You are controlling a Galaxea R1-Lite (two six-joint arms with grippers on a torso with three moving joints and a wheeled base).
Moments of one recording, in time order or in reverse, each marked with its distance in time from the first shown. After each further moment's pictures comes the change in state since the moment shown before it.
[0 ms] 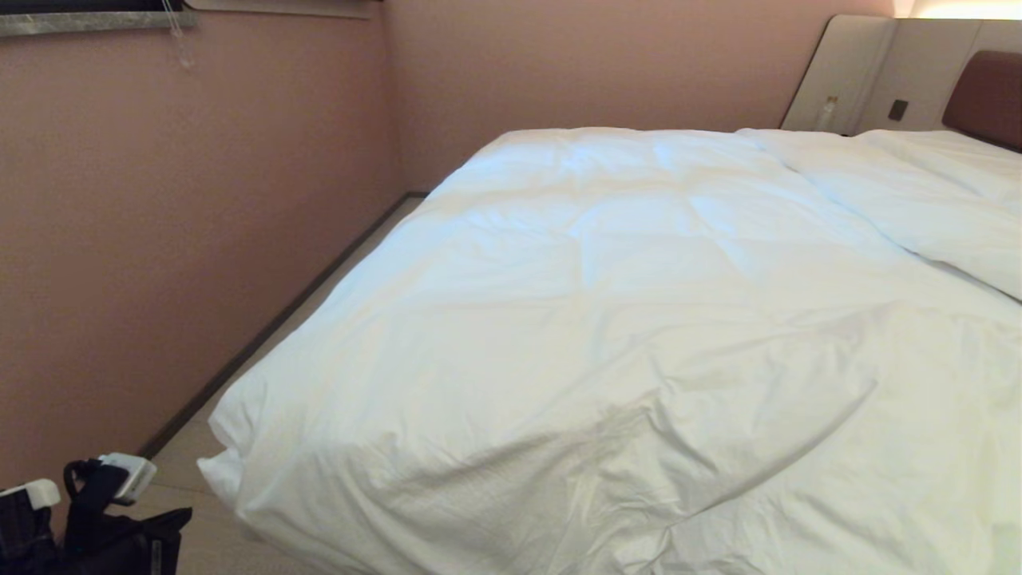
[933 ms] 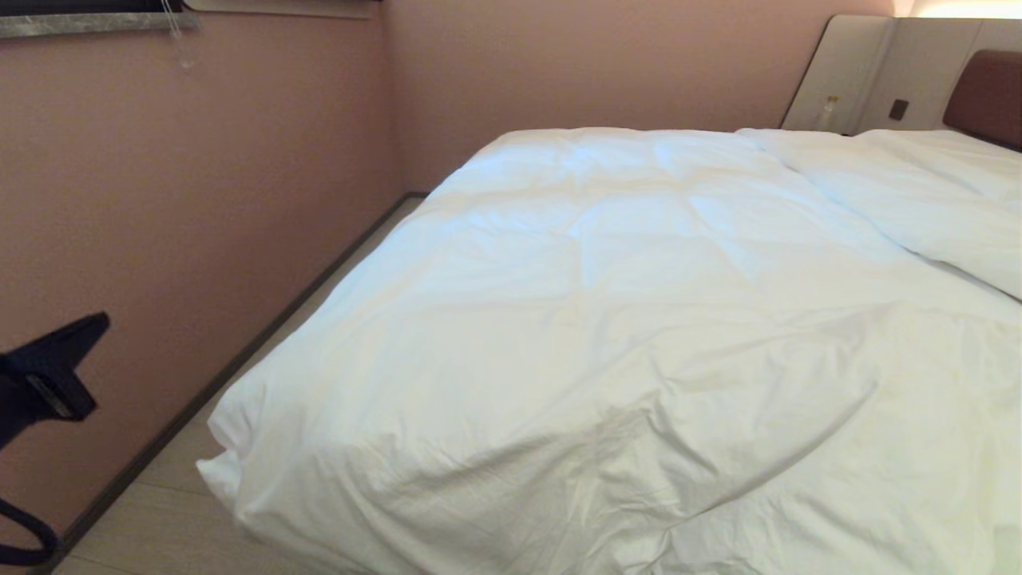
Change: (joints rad) left arm -0.100 -0.844 -0.238 0.336 0.006 -0.485; right arm 0.000 0.000 0.000 0.001 0.000 0.000
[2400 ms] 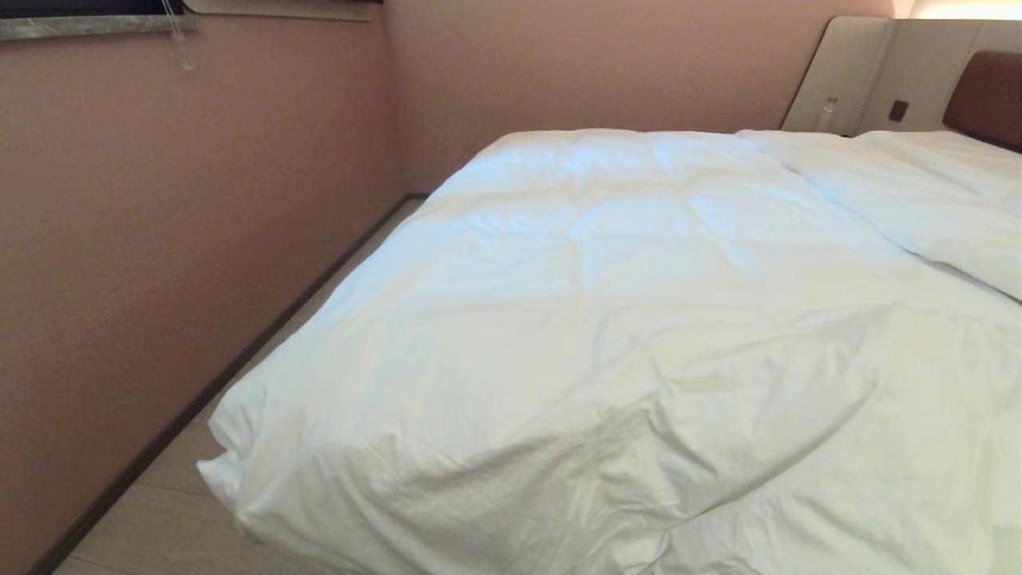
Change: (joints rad) left arm -0.106 -0.976 -0.370 1.313 0.088 -0.143; right arm 0.000 0.000 0.000 0.000 0.000 0.000
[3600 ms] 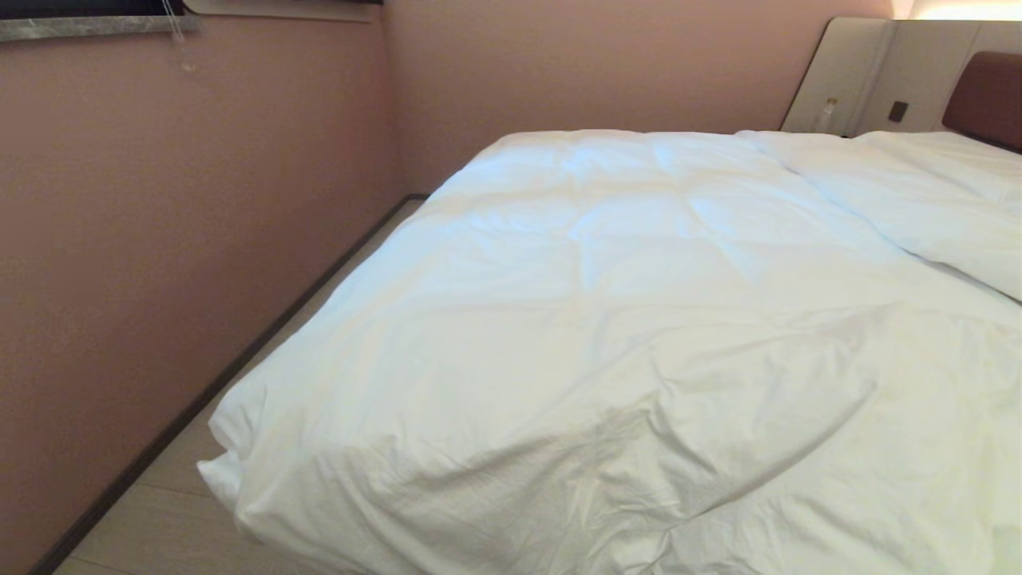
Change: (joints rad) left arm -0.219 -0.123 0.071 0.159 0.296 0.220; right arm 0.000 0.000 0.000 0.000 0.000 0.000
